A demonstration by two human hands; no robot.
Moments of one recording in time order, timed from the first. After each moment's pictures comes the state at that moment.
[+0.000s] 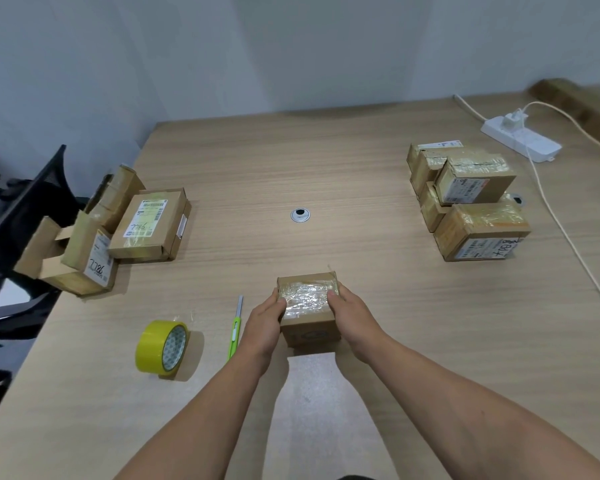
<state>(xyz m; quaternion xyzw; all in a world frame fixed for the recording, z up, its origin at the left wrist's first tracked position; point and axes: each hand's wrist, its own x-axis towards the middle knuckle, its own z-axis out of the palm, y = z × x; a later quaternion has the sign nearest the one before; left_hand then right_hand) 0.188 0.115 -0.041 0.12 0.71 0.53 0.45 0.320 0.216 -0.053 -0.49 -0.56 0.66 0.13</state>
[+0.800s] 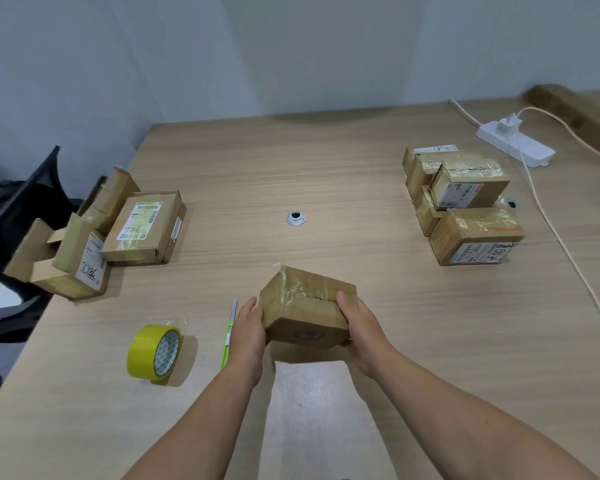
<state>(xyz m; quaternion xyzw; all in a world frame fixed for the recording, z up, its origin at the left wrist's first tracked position) 0.185 0.112 -0.052 0.02 0.72 0.56 0.40 0.343 0.220 -0.054 -0.51 -0.40 0.75 0.17</state>
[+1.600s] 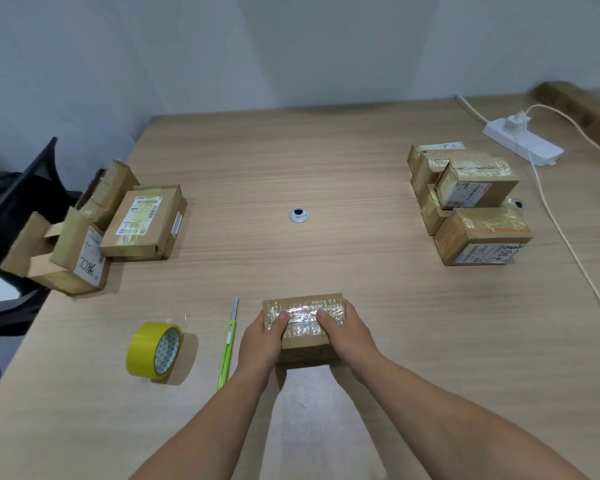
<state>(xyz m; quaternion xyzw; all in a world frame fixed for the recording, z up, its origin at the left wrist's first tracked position) 0.198 0.109 -0.062 0.11 0.77 0.48 0.39 0.330 0.204 -0.054 -0.53 -0.58 0.60 0.11</state>
